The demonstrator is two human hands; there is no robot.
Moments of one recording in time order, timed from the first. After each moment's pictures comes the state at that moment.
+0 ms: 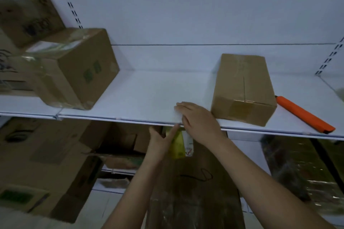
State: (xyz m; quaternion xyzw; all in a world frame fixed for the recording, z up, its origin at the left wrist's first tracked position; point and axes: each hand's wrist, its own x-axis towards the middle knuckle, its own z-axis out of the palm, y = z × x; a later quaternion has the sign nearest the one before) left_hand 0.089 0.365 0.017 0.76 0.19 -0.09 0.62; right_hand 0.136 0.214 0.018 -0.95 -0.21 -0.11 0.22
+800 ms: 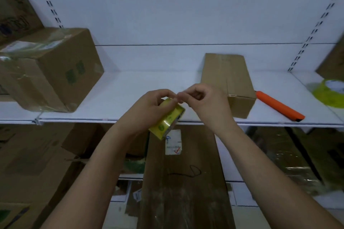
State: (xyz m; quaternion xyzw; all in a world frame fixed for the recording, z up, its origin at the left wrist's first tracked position) left_hand 0.093 0.375 0.133 0.87 -0.18 -0.09 0.45; right_hand 0.082 0.201 0.109 -0.82 -0.04 -0.16 0.54
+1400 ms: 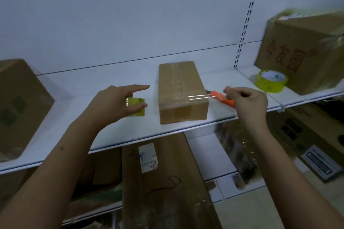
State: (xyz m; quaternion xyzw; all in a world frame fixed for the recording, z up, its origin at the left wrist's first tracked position) left_hand 0.176 0.348 0.143 0.92 -0.35 0.07 0.16; right_hand 0.032 0.050 0.100 -0.71 0.26 -0.38 0.54
